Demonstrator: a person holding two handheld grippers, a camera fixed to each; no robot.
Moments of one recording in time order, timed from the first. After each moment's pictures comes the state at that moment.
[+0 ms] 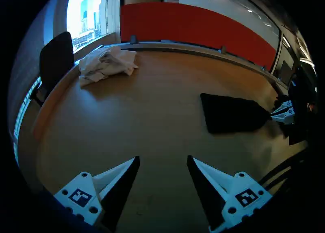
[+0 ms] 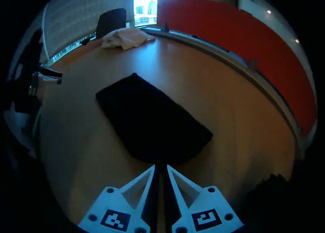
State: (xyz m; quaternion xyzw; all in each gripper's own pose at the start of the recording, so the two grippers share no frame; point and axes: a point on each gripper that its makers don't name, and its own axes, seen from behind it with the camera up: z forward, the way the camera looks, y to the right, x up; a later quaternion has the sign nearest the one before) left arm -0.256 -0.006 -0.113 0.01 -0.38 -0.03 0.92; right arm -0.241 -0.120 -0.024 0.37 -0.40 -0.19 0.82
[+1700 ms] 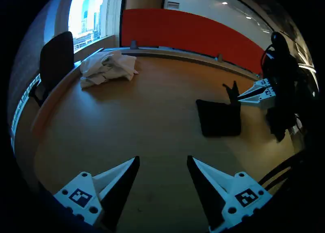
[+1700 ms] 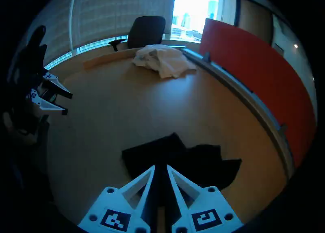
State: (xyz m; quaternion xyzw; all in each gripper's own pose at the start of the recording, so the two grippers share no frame) left arm -0.237 -0.008 -0.125 -0.01 -0.36 -0.05 0.93; right arm -0.197 -0.314 0.011 0.48 -0.32 -0.24 0.78
